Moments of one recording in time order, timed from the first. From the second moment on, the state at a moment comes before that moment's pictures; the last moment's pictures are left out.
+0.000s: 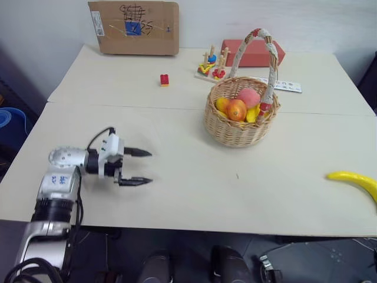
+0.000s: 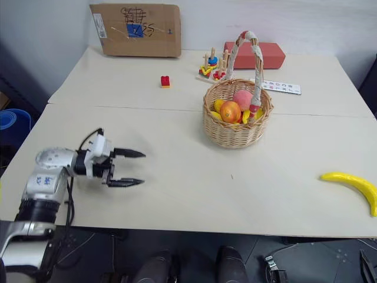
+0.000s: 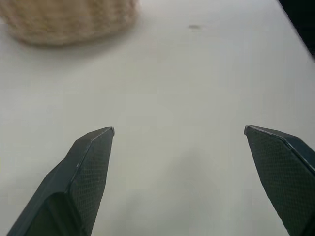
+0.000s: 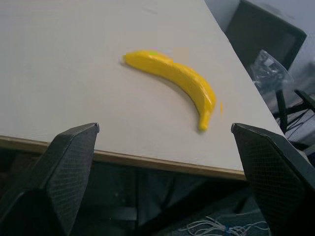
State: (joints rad) left arm -0.47 0.66 0.05 0.21 -0.30 0.16 -1.40; right arm 0.85 -0.24 -0.87 -0.17 0.55 -0.37 0.77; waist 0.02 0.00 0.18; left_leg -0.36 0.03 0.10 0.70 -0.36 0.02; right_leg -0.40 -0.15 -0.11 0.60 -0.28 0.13
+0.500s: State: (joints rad) left arm -0.37 0.59 0.06 -0.15 -0.46 0.38 -1.16; right arm 0.22 -1.21 -0.69 0.45 0.42 0.09 0.89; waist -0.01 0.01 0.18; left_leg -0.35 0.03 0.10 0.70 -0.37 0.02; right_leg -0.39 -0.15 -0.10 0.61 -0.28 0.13
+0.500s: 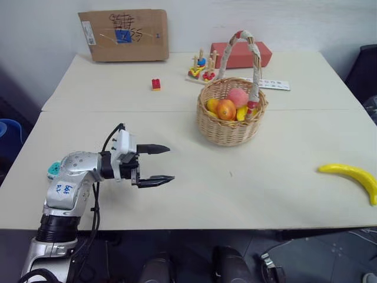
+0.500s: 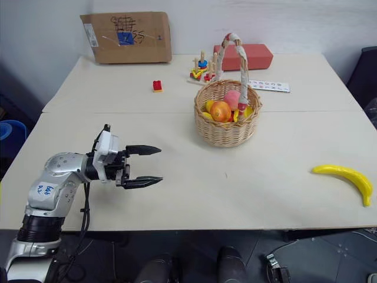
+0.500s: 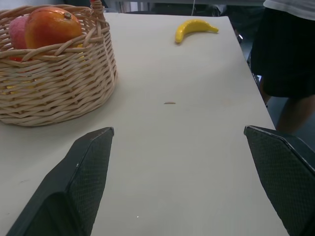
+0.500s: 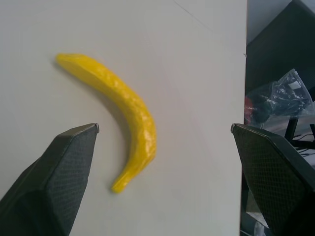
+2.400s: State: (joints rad) left arm -0.32 0.56 0.20 -0.26 -0.59 0.46 -0.81; right arm -0.97 -0.91 -0.37 0.48 0.41 0.93 0.83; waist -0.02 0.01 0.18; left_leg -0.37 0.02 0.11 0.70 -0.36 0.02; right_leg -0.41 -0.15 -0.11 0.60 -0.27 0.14
